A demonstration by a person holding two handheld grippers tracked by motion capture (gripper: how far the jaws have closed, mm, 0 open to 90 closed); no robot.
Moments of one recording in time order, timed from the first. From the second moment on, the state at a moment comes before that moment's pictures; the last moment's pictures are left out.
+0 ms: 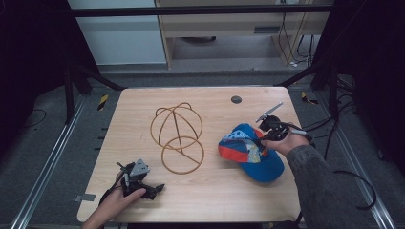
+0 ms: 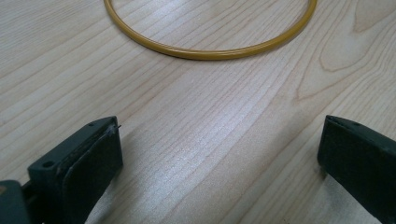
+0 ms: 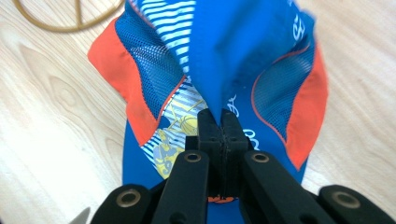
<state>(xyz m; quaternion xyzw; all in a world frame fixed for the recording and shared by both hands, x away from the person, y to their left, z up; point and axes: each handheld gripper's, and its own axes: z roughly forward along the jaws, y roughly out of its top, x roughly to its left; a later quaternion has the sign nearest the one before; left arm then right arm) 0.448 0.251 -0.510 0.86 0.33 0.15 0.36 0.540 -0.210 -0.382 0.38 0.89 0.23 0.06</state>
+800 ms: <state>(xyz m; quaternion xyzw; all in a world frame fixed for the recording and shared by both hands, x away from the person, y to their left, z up) 0.448 0.251 -0.509 0.86 0.33 0.15 0.35 0.527 -0.211 -0.283 0.35 0.88 0.29 0.11</state>
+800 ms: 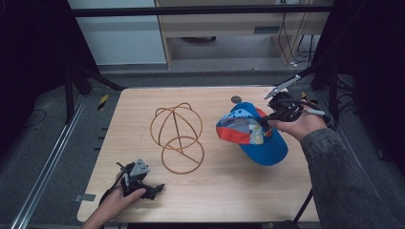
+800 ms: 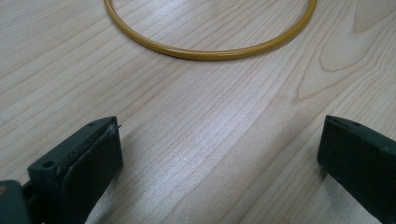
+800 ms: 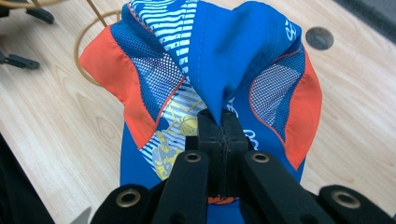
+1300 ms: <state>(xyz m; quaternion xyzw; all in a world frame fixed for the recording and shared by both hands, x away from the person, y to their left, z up) 0.448 0.251 -0.509 0.86 0.33 0.15 0.35 0.519 -0.209 -0.253 0.34 0.88 0.32 0.13</state>
